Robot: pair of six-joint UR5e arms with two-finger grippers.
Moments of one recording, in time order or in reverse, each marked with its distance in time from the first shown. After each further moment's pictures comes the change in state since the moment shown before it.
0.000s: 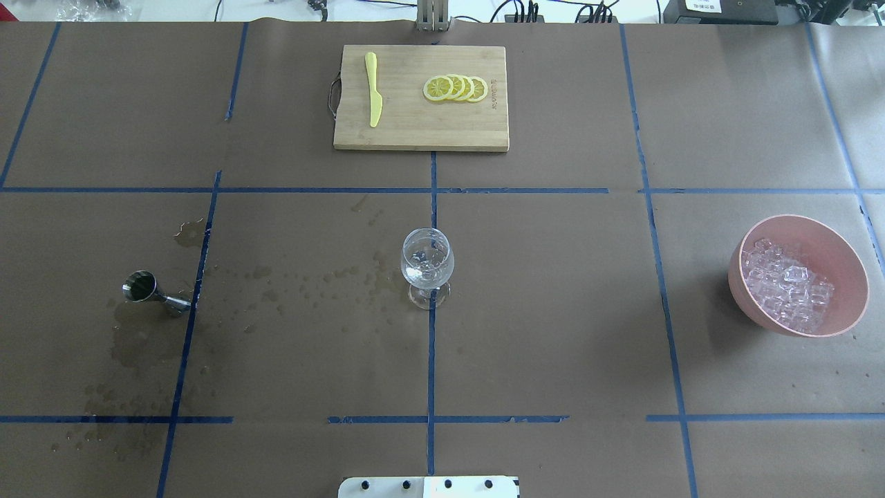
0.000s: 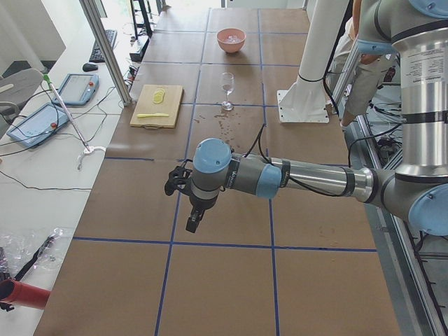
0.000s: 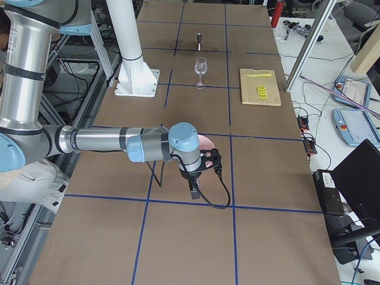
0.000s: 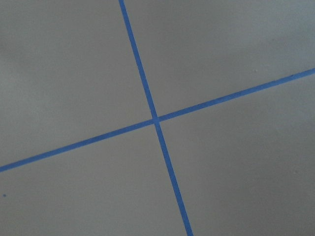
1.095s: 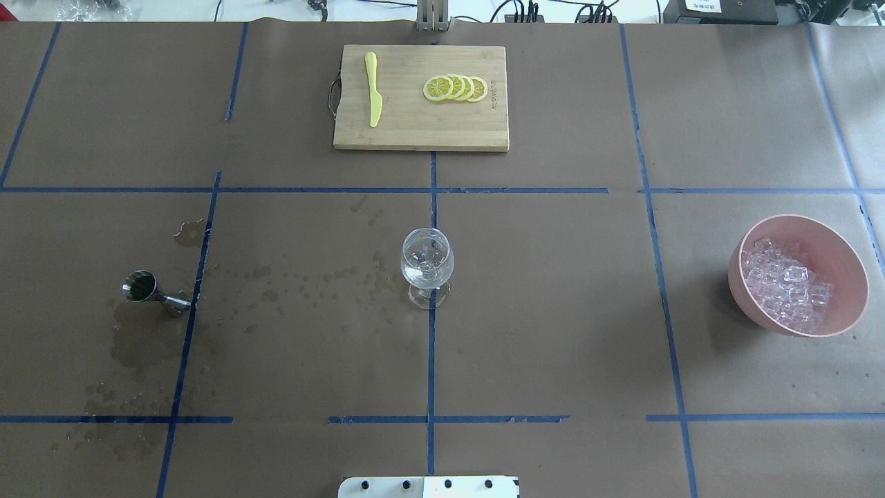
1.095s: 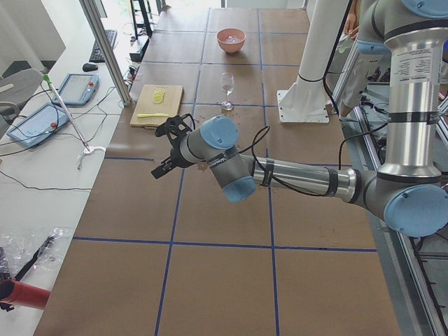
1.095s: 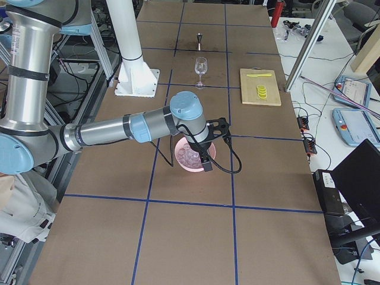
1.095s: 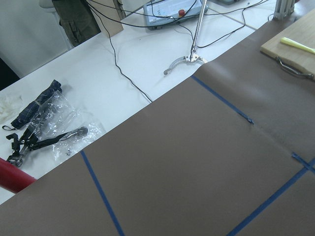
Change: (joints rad) left arm 0.118 -0.089 0.053 -0.696 0.052 -0.340; right arm -0.005 0.008 0.123 0.058 0.051 0.126
